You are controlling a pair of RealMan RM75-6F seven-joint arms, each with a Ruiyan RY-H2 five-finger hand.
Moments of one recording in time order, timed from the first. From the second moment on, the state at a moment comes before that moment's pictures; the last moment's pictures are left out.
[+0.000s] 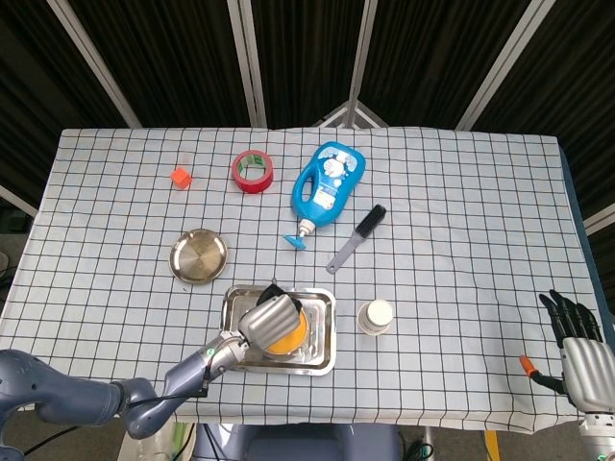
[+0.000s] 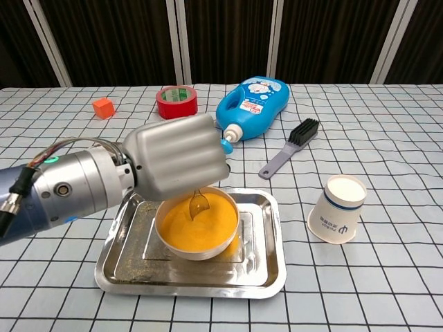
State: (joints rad) left arm -0.99 -1.66 0.10 -1.59 1.32 1.11 1.41; right arm 0.00 -1.06 0.03 -1.71 -1.50 1.48 0.07
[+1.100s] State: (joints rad) left arm -0.95 -1.59 0.06 -1.64 1.35 1.09 1.40; right arm 0.00 -1.06 0.03 -1.72 -1.49 1.48 0.08
